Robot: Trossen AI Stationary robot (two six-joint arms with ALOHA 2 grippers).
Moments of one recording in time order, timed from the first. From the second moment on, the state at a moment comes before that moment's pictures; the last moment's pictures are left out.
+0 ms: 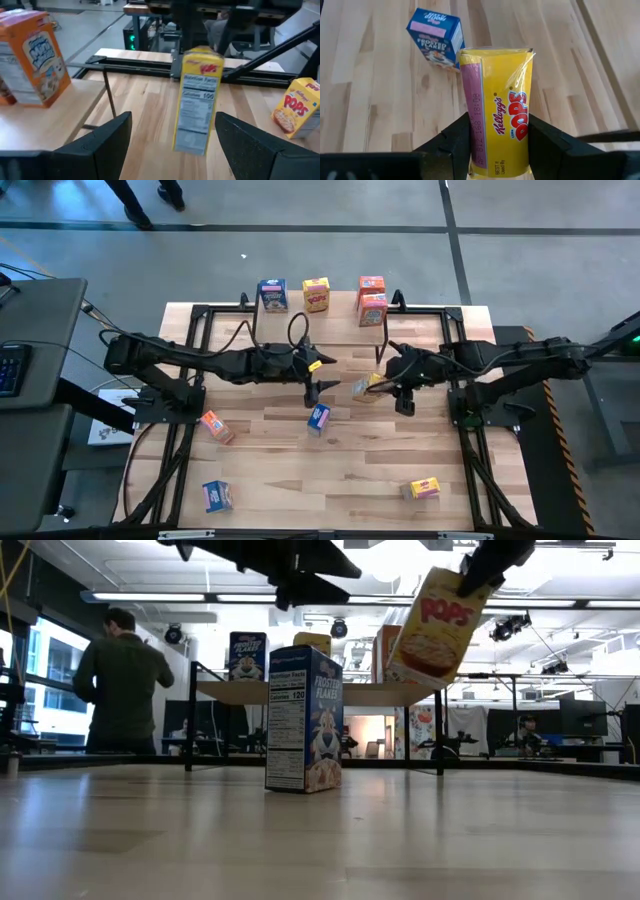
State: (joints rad) left arm 0.01 1.50 1.01 0.20 -0.14 -0.03; right arm 0.08 1.12 1.07 -0.82 0.12 0.15
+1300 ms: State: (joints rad) left arm 0.04 1.60 1.12 0.10 -0.04 -0.04; right arm -0.05 1.24 1.07 -0.61 0.00 -0.03
